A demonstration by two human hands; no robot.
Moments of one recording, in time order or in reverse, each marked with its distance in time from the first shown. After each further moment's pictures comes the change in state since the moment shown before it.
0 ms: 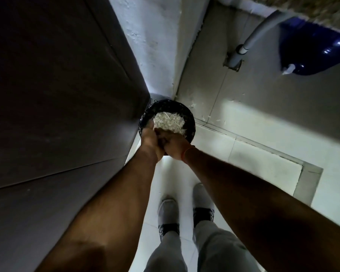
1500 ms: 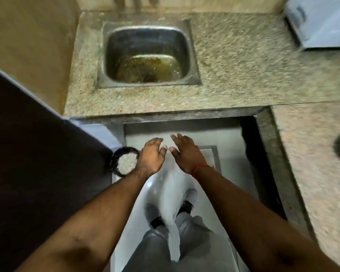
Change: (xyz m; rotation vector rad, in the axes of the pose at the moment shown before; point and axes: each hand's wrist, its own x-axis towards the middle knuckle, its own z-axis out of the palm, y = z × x) left_hand -0.502 -0.061 0.145 1.824 -0.481 1.060; right_hand -0.569 -0.091 -0.188 -0.038 0.734 0.180
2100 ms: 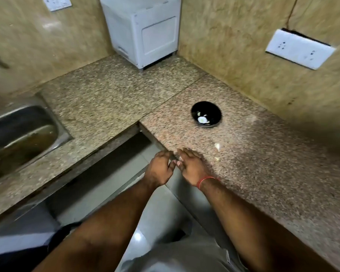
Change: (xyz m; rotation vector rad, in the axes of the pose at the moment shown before) left_hand -0.029 0.346 0.203 0.287 -0.405 0.690; right_hand -0.249 0.274 -0.140 0.115 0.370 0.561
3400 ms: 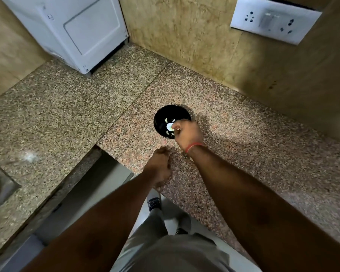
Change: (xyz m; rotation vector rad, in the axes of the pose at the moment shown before) left_hand 0.195 0.060 0.070 0.190 -0.315 0.023; right_hand 0.158 0.122 -0.113 0.249 0.314 0.307
